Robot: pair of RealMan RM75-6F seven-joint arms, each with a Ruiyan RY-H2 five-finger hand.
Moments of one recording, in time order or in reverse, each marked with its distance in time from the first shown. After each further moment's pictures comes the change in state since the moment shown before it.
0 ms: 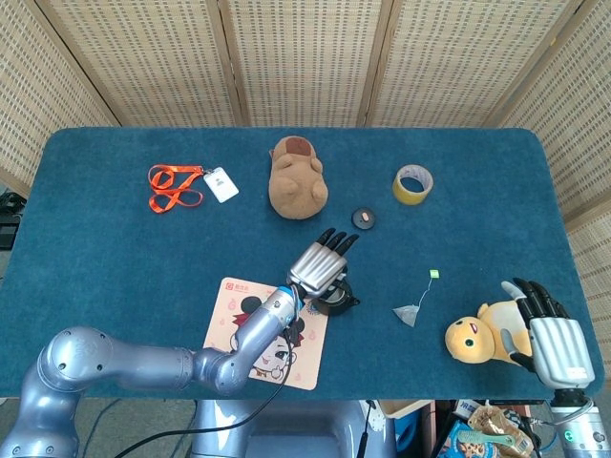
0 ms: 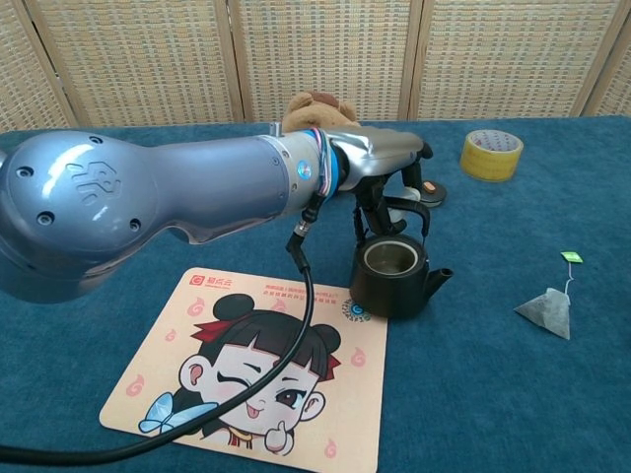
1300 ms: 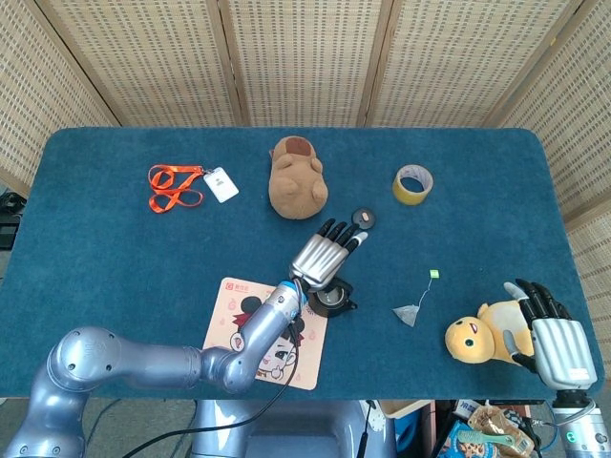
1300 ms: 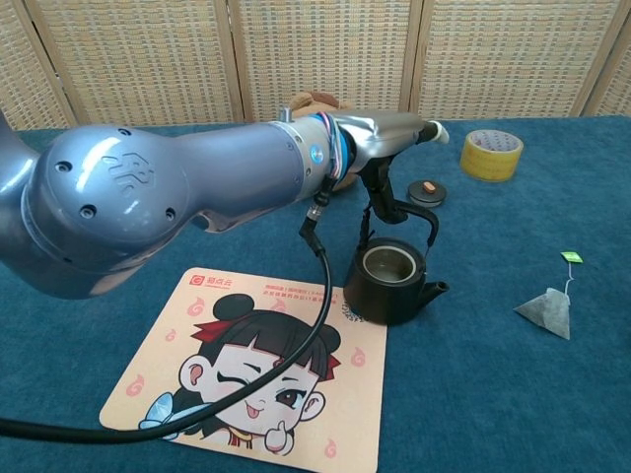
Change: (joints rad) left arm -0.031 -0.030 -0.021 0.045 -0.029 0.062 0.003; right arm -0.005 0.004 0.000 0.002 0.004 -0.001 0.005
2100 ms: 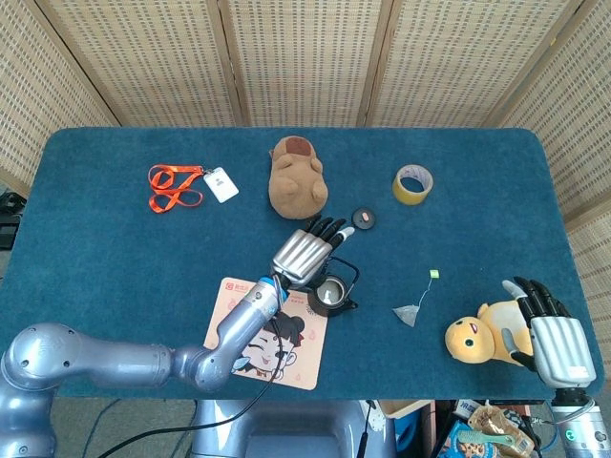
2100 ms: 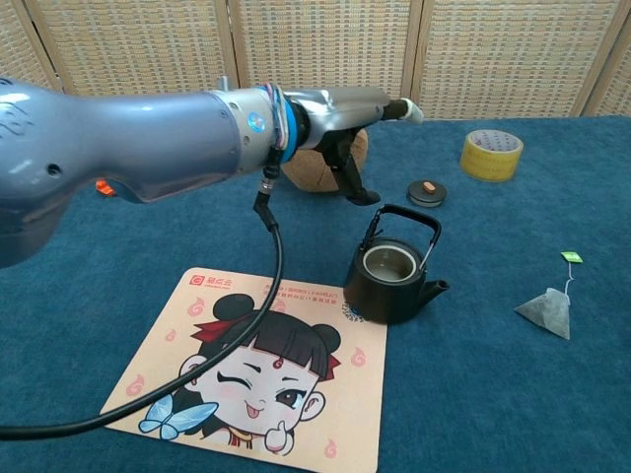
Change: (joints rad) left arm 0.105 0.157 0.002 -0.183 0.062 -0.009 -0.048; right arm 0.008 0.003 0.005 -0.007 -0.006 -0.004 -0.004
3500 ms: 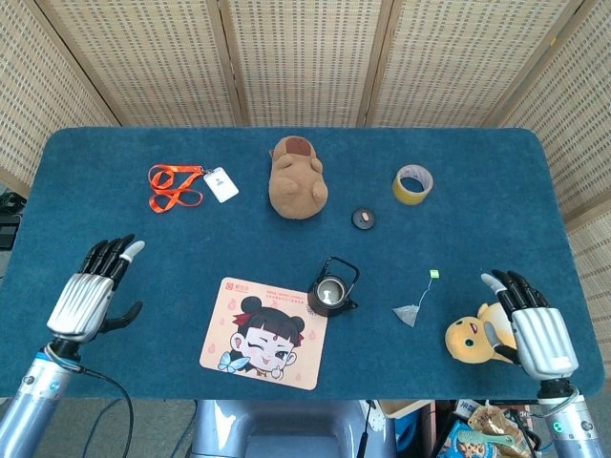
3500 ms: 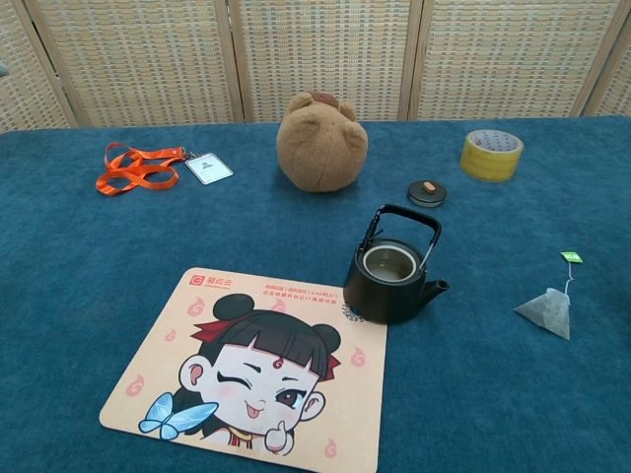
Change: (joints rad) left arm 0.785 0.581 0.404 -0.389 0.709 0.542 -0.455; right arm 0.047 -0.001 0.008 -0.020 -0.055 -0.024 0.013
